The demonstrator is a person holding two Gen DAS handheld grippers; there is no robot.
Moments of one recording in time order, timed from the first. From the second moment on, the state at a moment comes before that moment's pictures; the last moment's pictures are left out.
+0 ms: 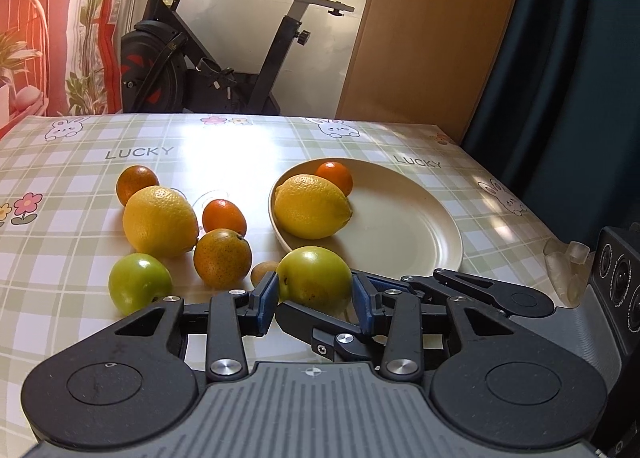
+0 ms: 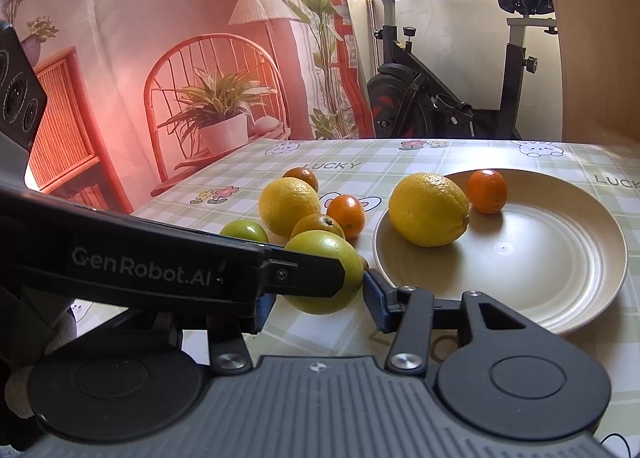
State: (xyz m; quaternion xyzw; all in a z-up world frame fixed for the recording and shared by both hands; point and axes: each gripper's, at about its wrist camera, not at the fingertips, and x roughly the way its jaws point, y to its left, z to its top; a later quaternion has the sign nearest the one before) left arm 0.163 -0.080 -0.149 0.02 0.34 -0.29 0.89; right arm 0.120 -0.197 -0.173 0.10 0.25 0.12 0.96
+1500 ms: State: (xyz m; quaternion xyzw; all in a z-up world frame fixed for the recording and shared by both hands) left arm 0.269 -0.219 -0.156 0.03 0.37 -0.33 0.87; right arm 0.187 -0.316 -0.174 0.10 0.24 -0.02 0.96
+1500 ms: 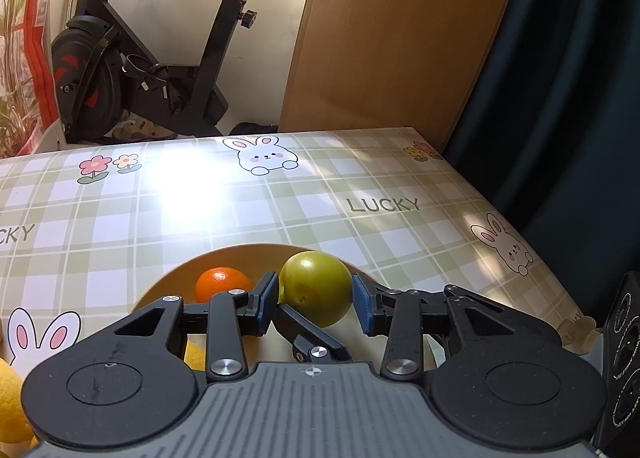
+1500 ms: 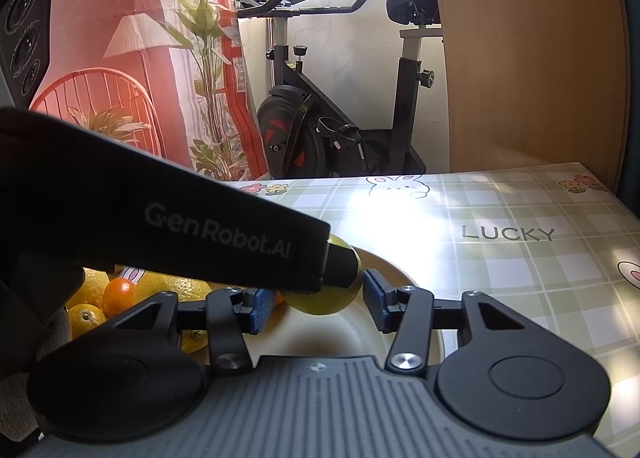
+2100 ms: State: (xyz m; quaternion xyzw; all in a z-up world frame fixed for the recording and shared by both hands) left arm 0.260 -0.194 -0.142 -0.01 0.35 -0.32 0.88; right arm 0.193 -0.320 -0.175 0.11 0.26 -0.05 0.96
